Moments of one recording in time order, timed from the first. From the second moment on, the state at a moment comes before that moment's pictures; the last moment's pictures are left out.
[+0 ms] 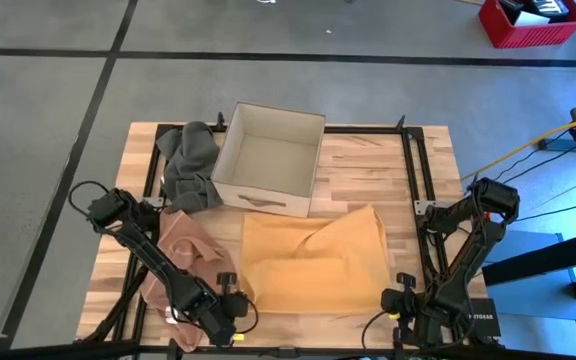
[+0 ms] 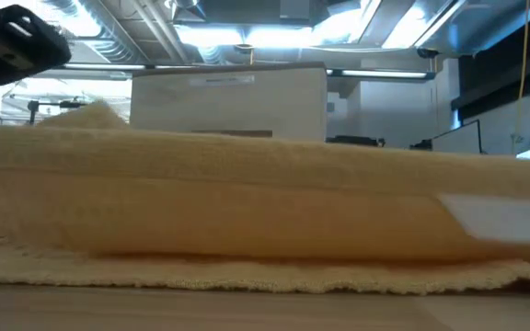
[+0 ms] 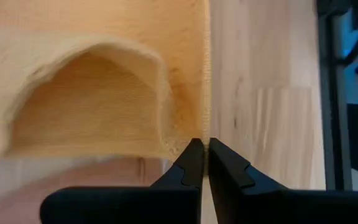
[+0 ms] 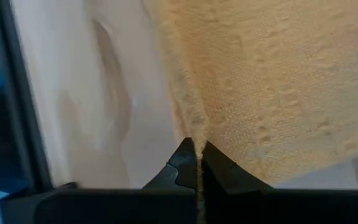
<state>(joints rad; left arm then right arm) -0.79 1.86 1.25 -0.59 -0.28 -0.74 1.17 1.65 0.89 -0.59 0.24 1.39</state>
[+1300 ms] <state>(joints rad) -0.47 1.57 1.32 -0.81 -0.79 -0.41 0.29 1.51 1.35 -0.63 0.63 -0.09</state>
